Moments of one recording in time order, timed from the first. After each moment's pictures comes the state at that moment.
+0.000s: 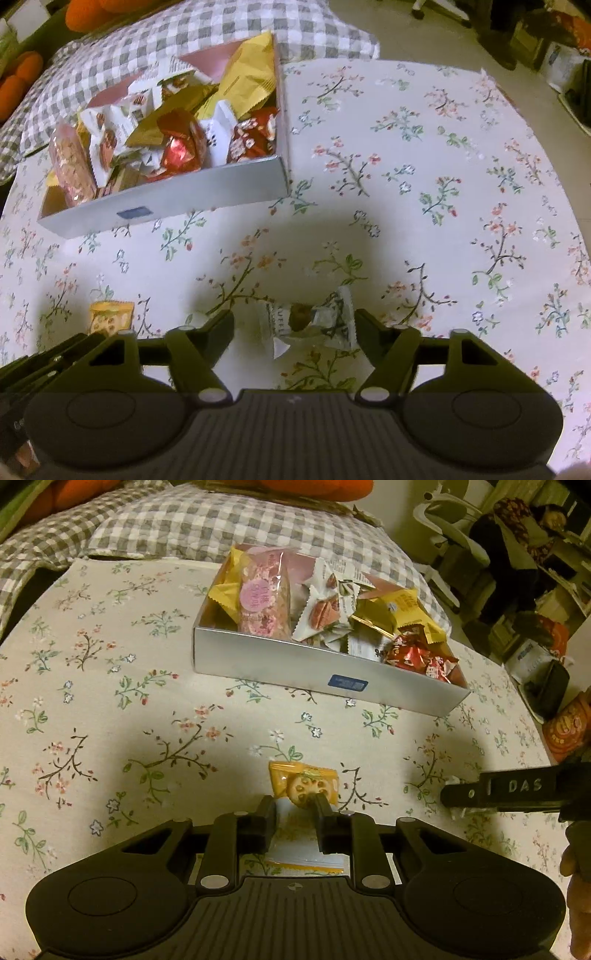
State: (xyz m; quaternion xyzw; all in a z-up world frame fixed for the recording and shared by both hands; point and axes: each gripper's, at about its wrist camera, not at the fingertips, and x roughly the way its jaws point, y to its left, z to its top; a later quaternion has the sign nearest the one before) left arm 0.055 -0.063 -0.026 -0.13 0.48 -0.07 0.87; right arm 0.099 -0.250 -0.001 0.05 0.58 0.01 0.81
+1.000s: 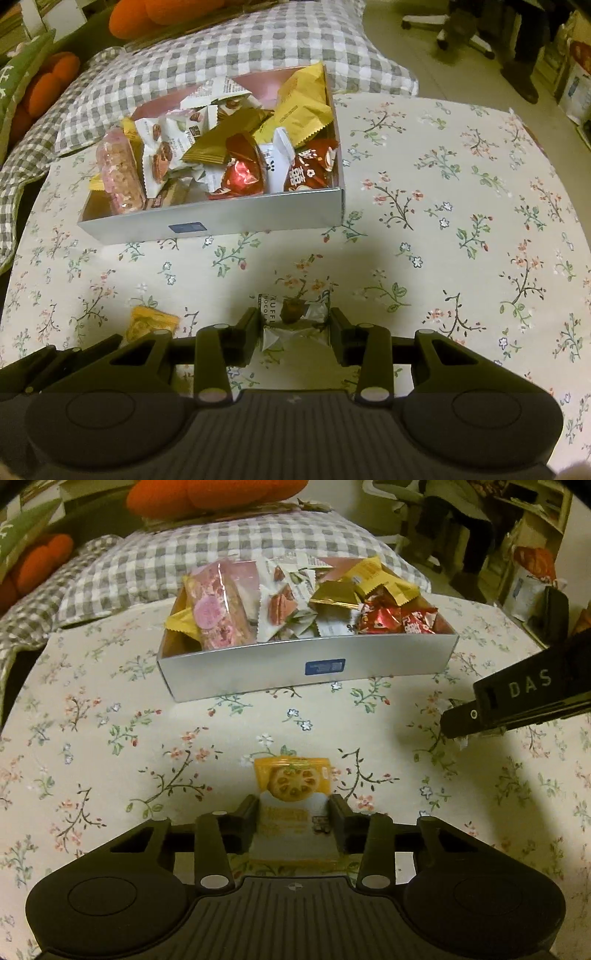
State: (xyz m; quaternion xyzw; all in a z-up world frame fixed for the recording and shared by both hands) left arm 0.051 -0.095 -0.030 0.01 0.46 -0.08 0.89; right arm 0.097 -0.234 0.018 0.05 0.53 0.05 0.84
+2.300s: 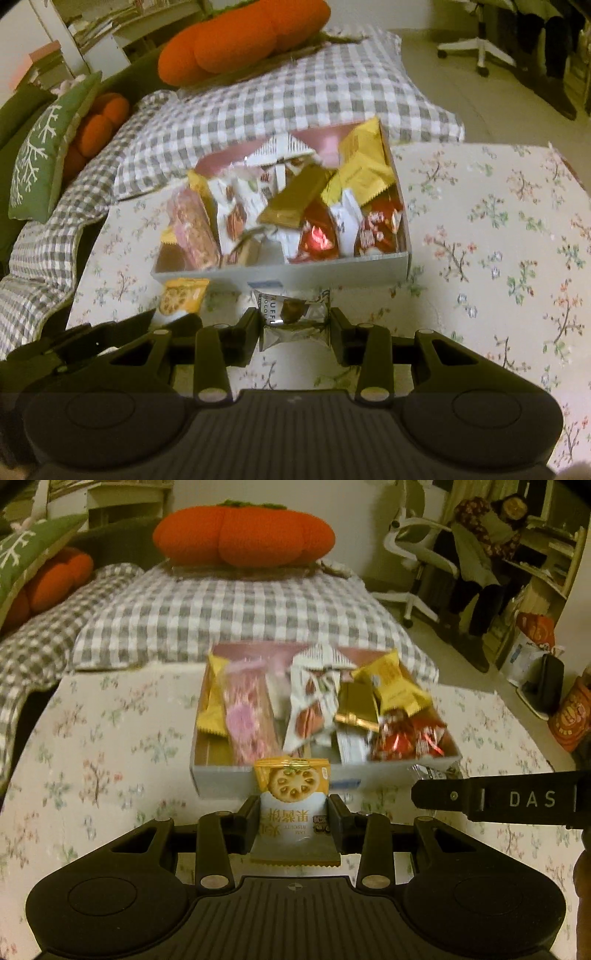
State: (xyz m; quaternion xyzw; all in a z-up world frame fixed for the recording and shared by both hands) left arm 0.090 -0.066 0.025 -0.05 0.39 -0.08 0.91; right arm 0.102 -0.217 0.046 0.10 0.47 0.11 0.87
